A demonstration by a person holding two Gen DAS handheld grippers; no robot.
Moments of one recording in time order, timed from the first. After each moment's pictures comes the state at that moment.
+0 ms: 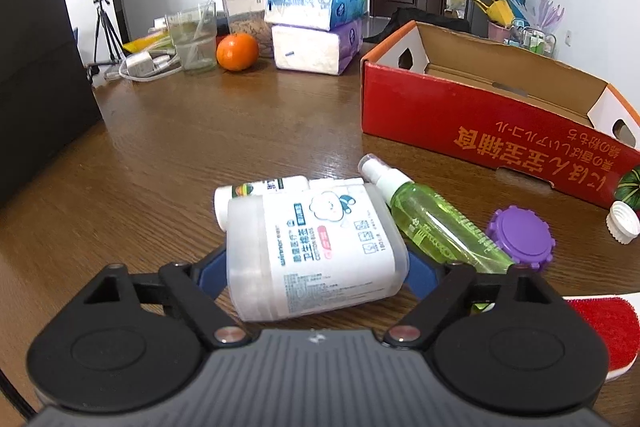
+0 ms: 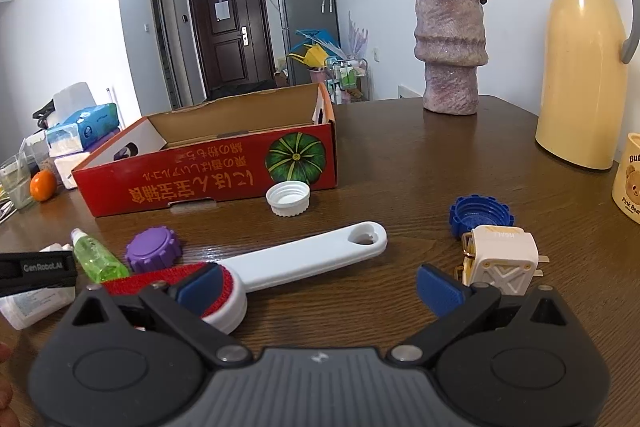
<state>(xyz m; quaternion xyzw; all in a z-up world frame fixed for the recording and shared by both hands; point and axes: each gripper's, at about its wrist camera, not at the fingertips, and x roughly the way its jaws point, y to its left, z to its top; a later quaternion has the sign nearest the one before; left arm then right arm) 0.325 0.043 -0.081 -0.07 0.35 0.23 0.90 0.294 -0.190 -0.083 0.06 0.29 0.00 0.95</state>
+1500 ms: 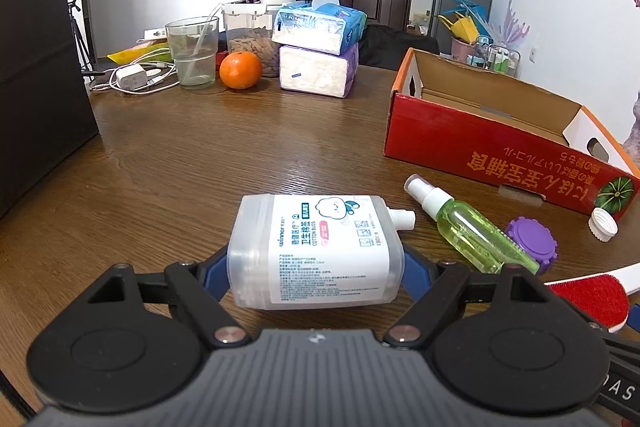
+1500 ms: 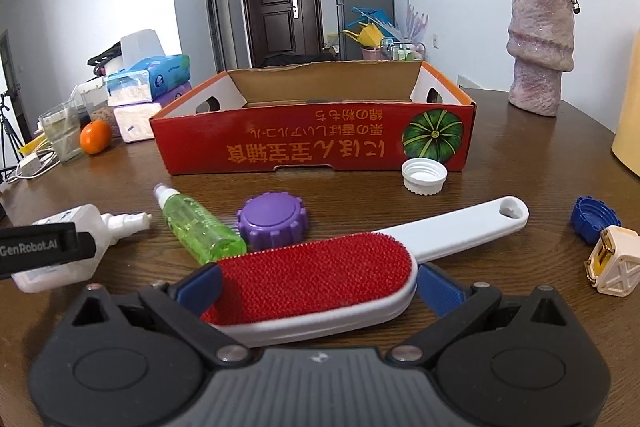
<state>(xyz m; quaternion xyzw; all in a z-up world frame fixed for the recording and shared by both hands) 0.289 0.100 -0.065 -0.08 0.33 0.17 0.93 0.306 -0.095 -0.088 0.03 0.32 0.07 0.94</state>
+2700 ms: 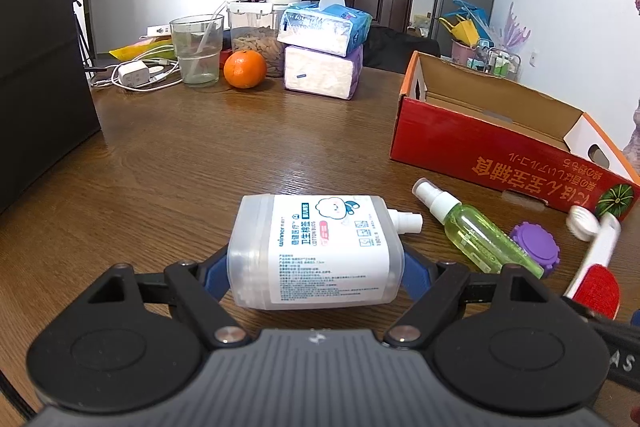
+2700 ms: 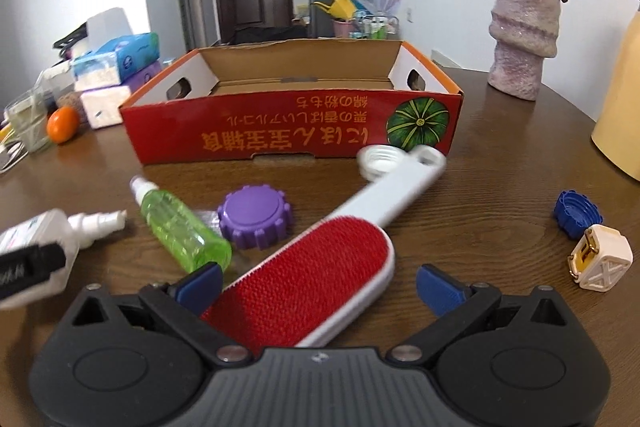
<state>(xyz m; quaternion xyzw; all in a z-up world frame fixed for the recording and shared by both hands) 0.288 0.109 -0.064 -0.09 0.33 0.17 0.93 0.322 -0.084 -0.080 0.01 0.37 0.02 0.93</state>
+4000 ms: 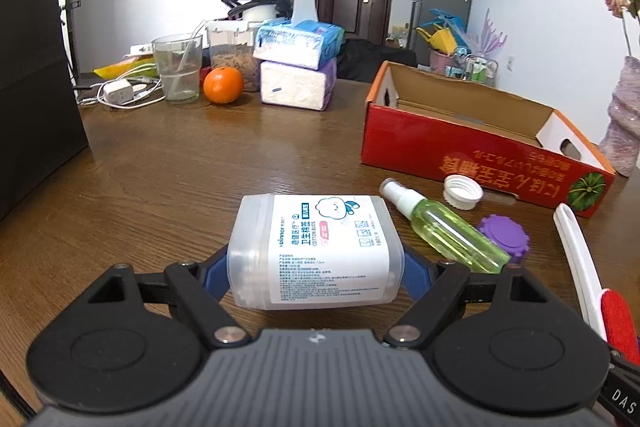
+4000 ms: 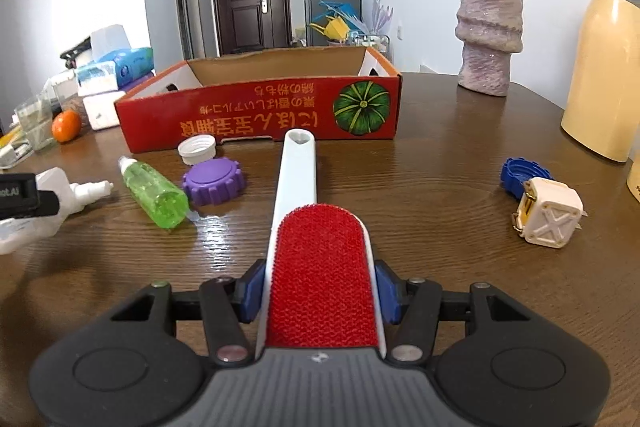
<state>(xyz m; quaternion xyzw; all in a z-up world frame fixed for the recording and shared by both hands) 0.270 0.089 -0.059 -0.07 0.30 0.14 0.94 0.268 -0.131 -0.094 0.02 0.33 0.02 0.94</state>
